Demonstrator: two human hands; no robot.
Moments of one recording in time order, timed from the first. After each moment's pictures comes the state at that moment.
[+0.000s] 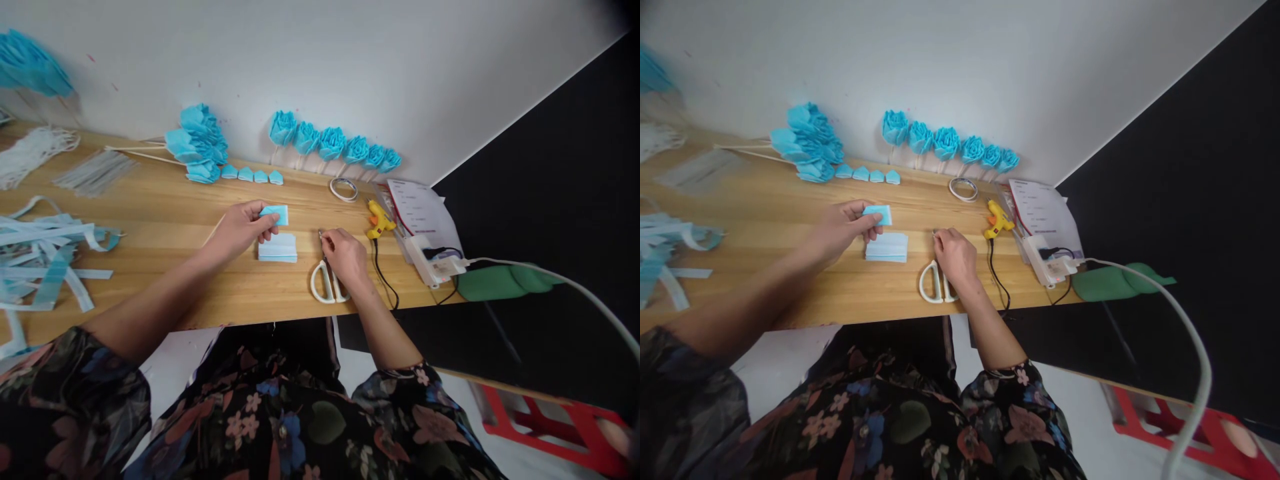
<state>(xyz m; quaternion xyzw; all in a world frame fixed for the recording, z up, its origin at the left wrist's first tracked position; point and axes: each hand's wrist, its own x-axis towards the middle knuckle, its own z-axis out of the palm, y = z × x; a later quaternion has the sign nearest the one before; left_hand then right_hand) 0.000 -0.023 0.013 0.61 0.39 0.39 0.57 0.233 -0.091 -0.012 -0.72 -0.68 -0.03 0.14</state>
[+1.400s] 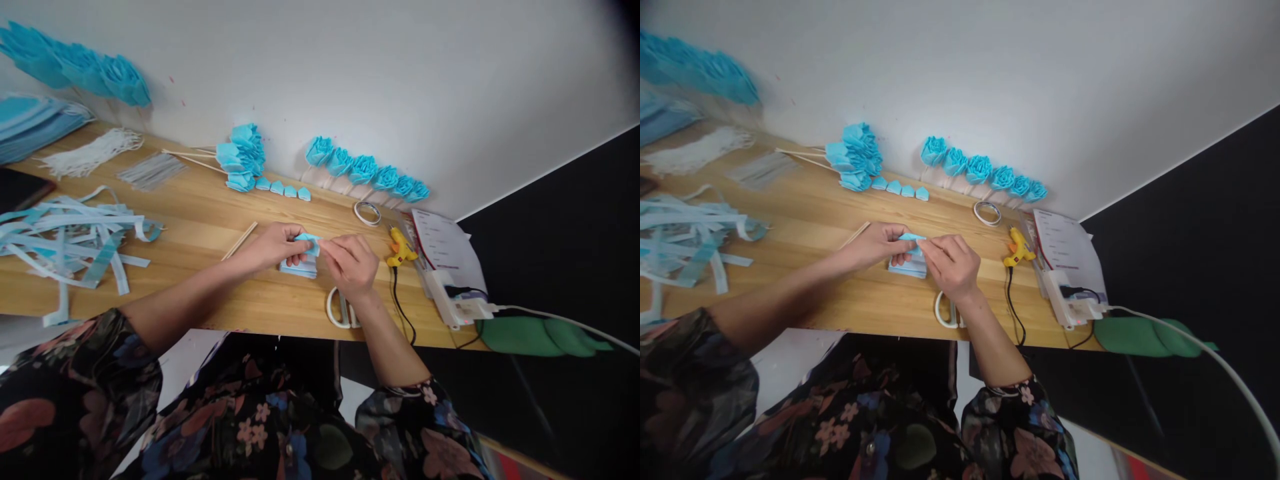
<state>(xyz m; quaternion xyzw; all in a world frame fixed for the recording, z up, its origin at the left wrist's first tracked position) 0.003 -0.026 0.017 0.61 0.36 0.31 0.64 0.198 -0.073 0.016 -0.38 -0.82 -0.18 0.38</state>
